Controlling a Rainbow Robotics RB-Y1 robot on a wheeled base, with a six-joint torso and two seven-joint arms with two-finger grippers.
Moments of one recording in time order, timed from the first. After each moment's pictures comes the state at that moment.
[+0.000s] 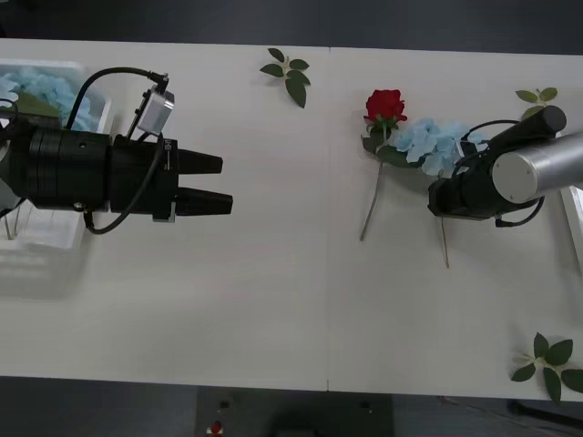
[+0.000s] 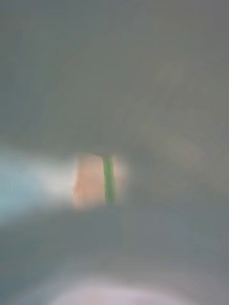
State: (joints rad) right arm -0.82 -0.87 0.91 -1.12 -1.23 0.80 1.19; left arm -0.61 1.13 -0.71 -1.68 2.45 0.81 -2.68
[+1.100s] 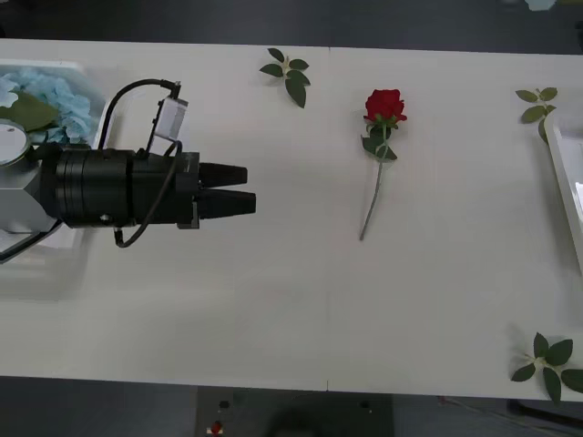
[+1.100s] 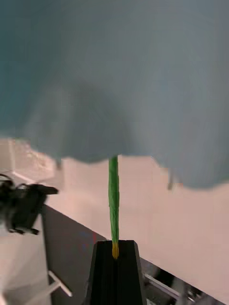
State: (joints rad) right arm -0.82 -1.20 0.01 -1.42 -1.84 1.54 1.19; left arm -0.57 1.03 -0.72 -1.67 2.62 0.78 -2.68
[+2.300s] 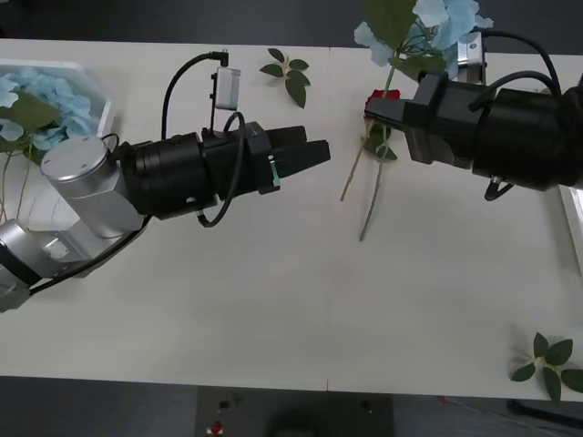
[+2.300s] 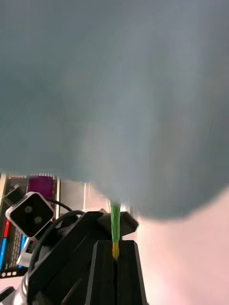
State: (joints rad) right arm -0.51 -1.12 0.55 -1.97 -1.88 0.32 1.20; left arm -0.57 0.73 -0.65 -1.64 2.52 0.57 -2.68
